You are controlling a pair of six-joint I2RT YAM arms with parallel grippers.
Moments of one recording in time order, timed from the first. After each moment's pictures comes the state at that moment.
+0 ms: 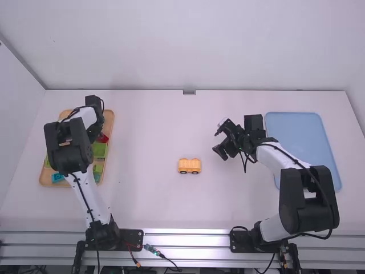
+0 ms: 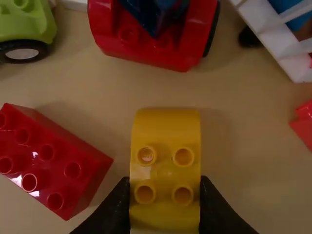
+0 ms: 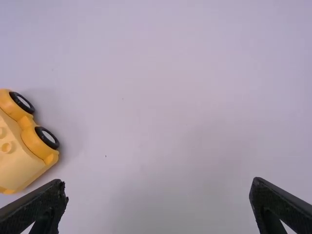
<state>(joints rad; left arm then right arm) 0.30 2.22 1.53 -0.67 -0.56 -1.02 0.13 1.62 0.83 -0.19 -0.48 -0.60</state>
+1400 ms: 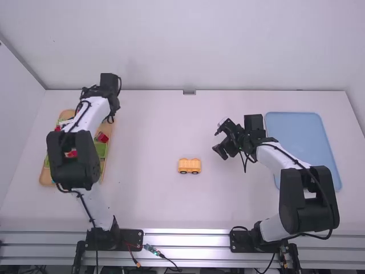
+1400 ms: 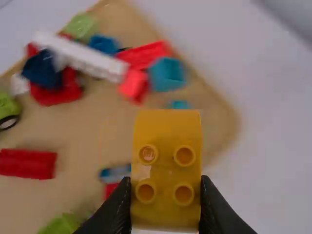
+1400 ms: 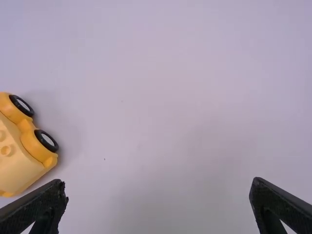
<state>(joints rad) 0.05 1.93 1.53 -0.63 -0.51 -0.62 0.13 1.62 0.83 -0.18 -0.48 -0.60</state>
